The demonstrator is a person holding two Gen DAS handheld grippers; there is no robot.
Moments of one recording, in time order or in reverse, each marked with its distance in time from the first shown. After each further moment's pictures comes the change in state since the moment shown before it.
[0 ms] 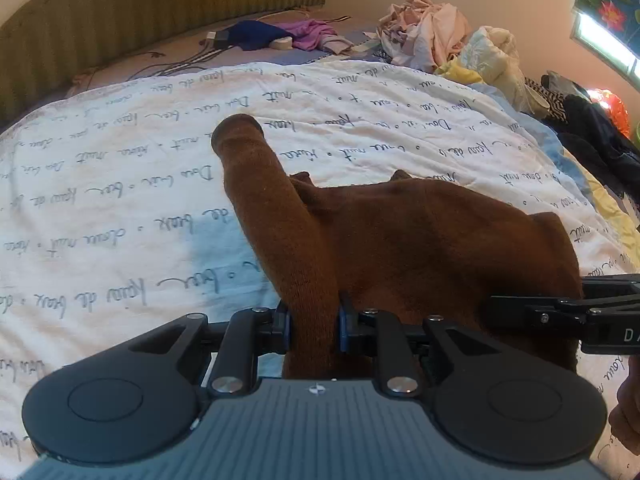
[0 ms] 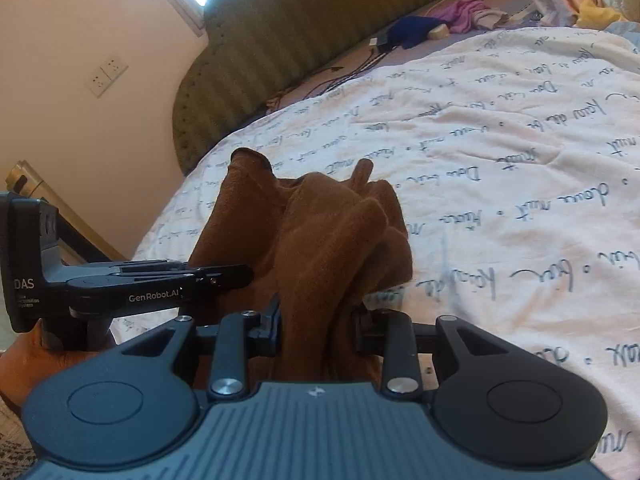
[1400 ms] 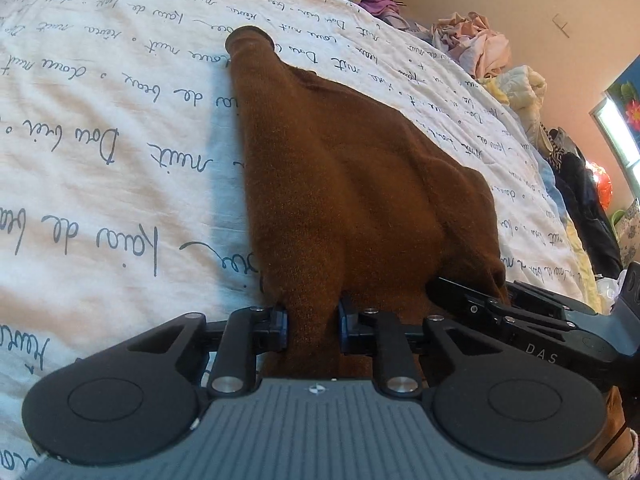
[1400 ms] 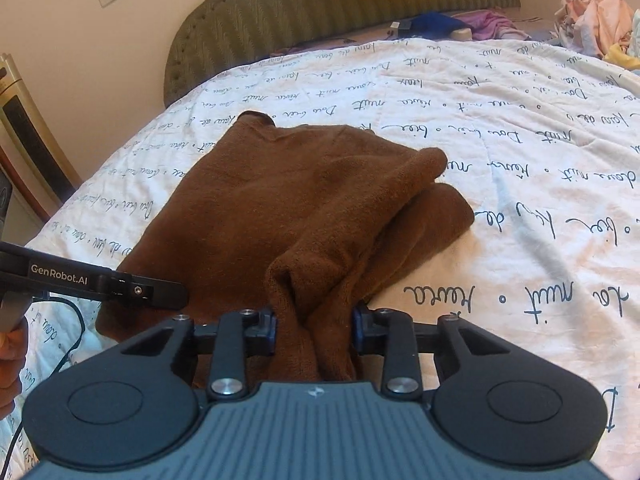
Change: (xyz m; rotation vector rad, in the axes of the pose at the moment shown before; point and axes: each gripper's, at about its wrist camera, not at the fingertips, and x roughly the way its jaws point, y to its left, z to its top) left arm -0.022 0.085 -0.099 -0.319 0.121 -0.169; right arm 0.045 0.058 -0.078 -0.221 0.042 -0.192
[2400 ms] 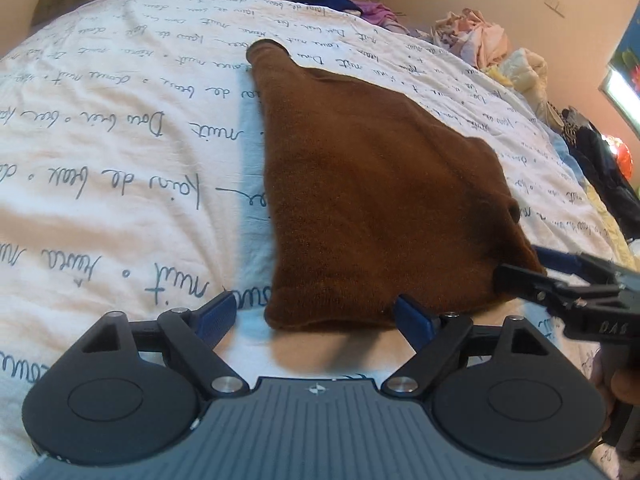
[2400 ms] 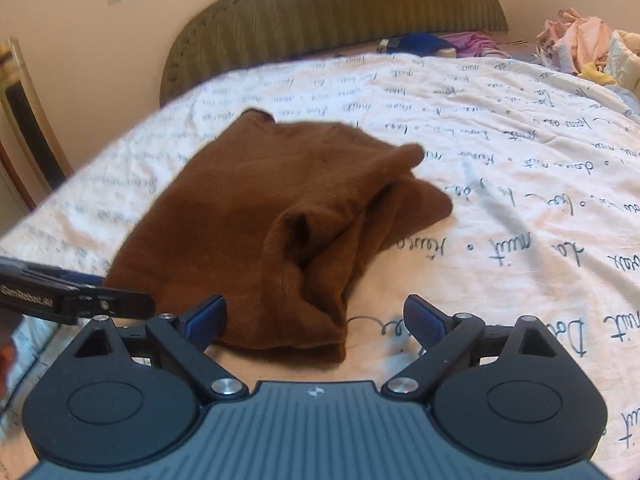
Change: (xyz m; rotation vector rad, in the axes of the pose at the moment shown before) left arm -0.031 0.002 -0.064 0.085 -0.094 0.120; right arm -0.022 0.017 -0.042 -0.053 -0.022 -0.116
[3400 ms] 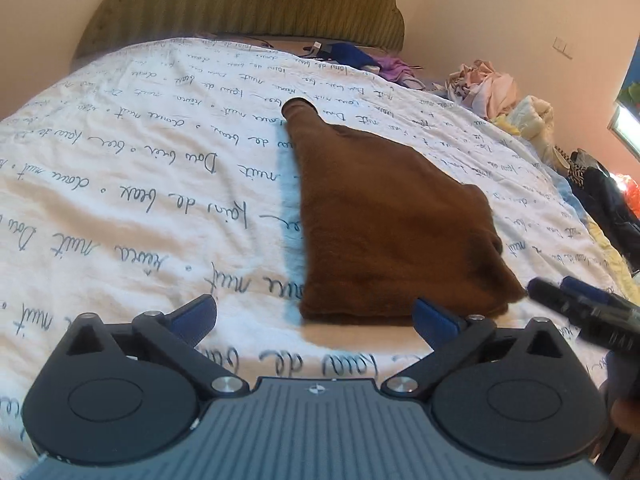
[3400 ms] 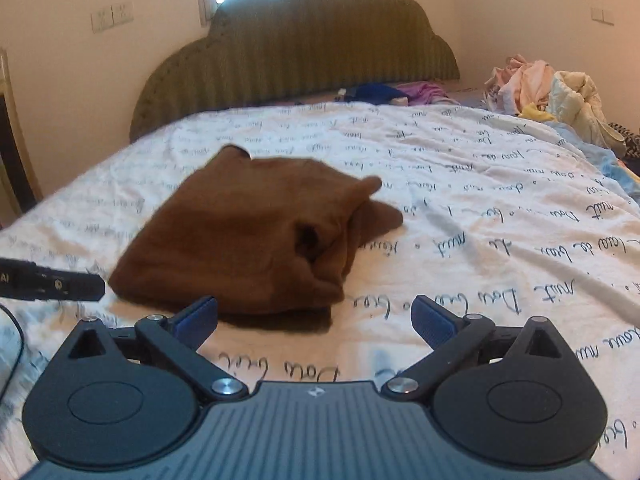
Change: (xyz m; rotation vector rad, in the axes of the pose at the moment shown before) left arm -0.057 -0.008 -0.035 -0.022 -0.179 0.067; right arm -0.050 0.029 -0.040 0.008 -0.162 -0.150
